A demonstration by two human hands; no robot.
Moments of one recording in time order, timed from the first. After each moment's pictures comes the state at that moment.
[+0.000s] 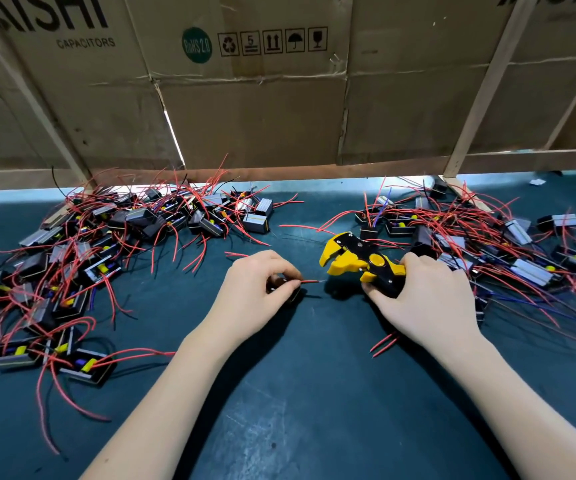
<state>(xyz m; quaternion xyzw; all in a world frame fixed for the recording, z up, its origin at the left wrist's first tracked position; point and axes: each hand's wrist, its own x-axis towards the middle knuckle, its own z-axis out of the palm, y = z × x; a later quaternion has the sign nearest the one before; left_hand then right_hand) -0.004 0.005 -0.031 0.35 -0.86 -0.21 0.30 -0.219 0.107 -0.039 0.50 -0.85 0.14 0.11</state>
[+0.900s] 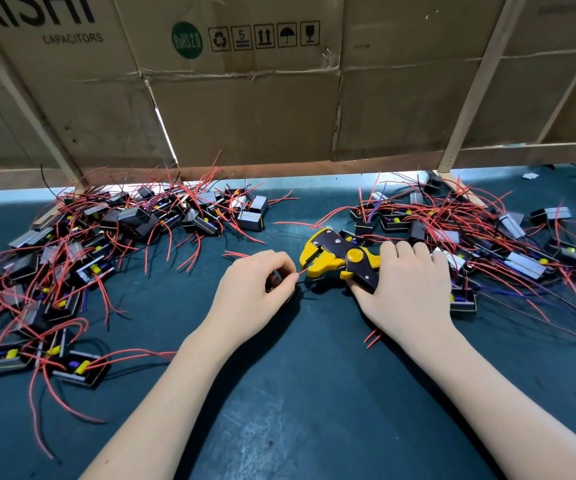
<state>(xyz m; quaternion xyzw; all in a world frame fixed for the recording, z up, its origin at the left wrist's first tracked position) -0.008 0.008 -0.035 0.35 -0.87 -0.19 0.31 -0.204 0.095 -0.047 0.52 -0.81 0.14 0.23</state>
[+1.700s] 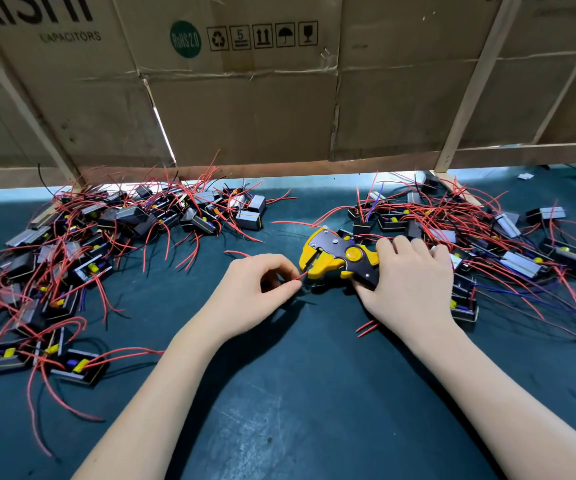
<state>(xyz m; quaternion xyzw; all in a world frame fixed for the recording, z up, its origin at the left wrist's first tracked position) -0.002 0.009 -0.027 0.33 -0.86 -0.28 0.27 -0.207 0.098 -0.040 0.54 -0.81 0.10 0.21</state>
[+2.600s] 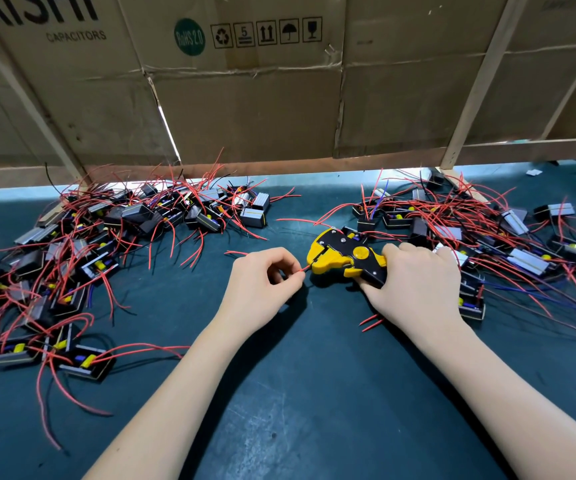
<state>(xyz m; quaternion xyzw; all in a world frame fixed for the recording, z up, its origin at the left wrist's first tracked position) -0.016 0.015 -0.031 0.41 -0.80 -0.30 0.32 -0.208 0.097 -0.040 0.54 -0.81 0.10 0.19</state>
